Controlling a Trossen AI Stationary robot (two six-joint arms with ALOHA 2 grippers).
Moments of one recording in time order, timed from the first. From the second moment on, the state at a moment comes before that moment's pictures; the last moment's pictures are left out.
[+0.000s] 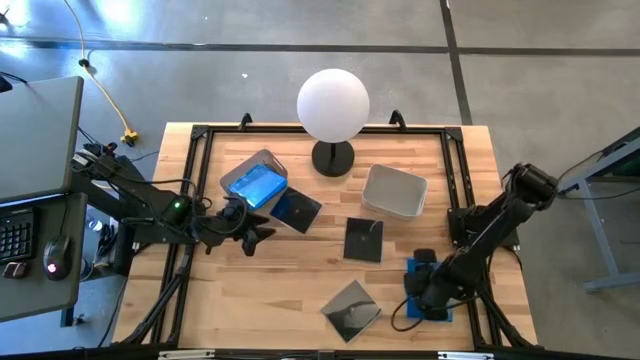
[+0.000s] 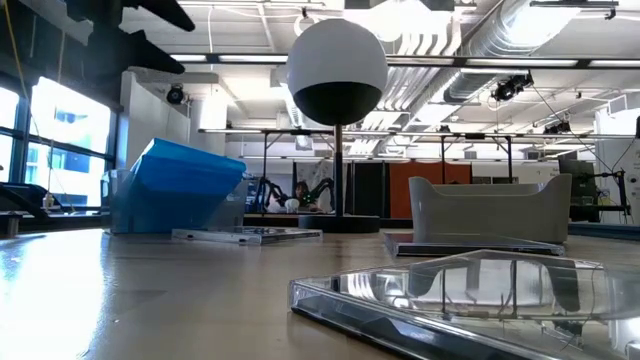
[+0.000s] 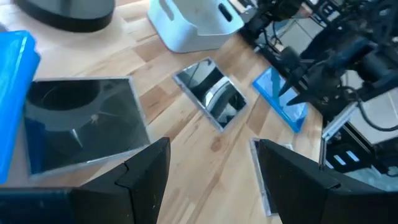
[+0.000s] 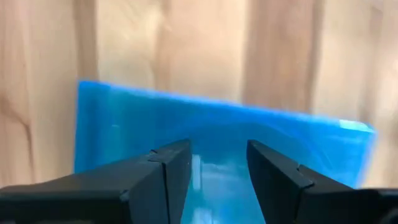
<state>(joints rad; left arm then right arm) -0.50 0.93 0.69 -0.32 -0.62 -1.02 0.85 1.54 0.81 -0.66 0.11 0.82</state>
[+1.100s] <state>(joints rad) -0.50 0.93 0.69 -0.26 -0.68 -0.97 0.43 1.69 0.83 0.00 0.23 -0.13</state>
